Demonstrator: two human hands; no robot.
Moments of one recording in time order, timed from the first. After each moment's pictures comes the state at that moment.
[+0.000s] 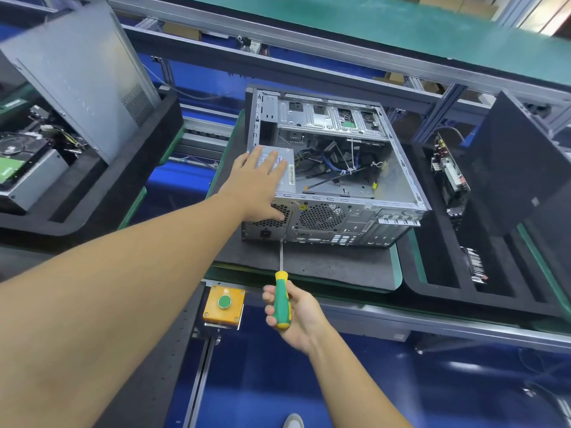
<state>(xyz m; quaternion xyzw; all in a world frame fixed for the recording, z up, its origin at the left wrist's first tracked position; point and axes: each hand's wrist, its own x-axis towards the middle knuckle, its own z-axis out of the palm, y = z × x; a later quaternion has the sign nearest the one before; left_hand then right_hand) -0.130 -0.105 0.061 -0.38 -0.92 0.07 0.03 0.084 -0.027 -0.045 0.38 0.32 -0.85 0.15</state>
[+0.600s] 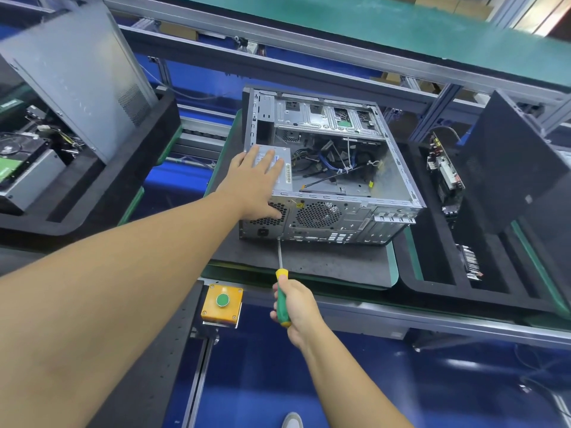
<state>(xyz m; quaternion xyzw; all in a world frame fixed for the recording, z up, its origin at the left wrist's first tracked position) -0.129 -0.105 0.063 -0.38 -0.92 0.07 0.03 0.080 -0.035 -0.037 0.44 0.52 -0.73 0.07</state>
